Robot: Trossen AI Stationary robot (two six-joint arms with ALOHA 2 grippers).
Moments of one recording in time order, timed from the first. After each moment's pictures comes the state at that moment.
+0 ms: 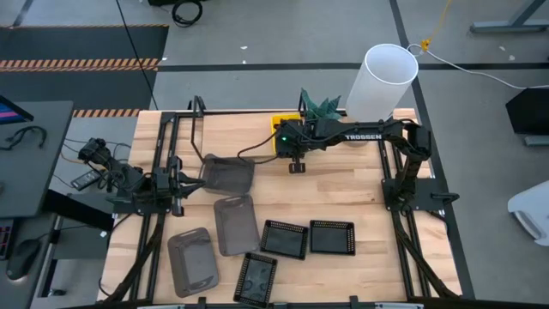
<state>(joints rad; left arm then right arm) -0.62 0.07 0.14 0.03 -0.76 0.14 -0.24 1.81 1.47 -0.75 0.21 -0.35</state>
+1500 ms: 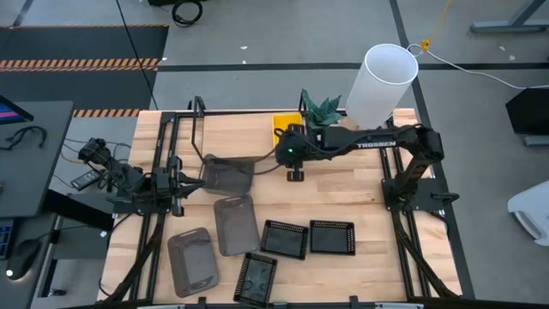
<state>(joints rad) -0.62 0.07 0.14 0.03 -0.76 0.14 -0.10 1.72 1.47 -0.72 0.29 -0.23</state>
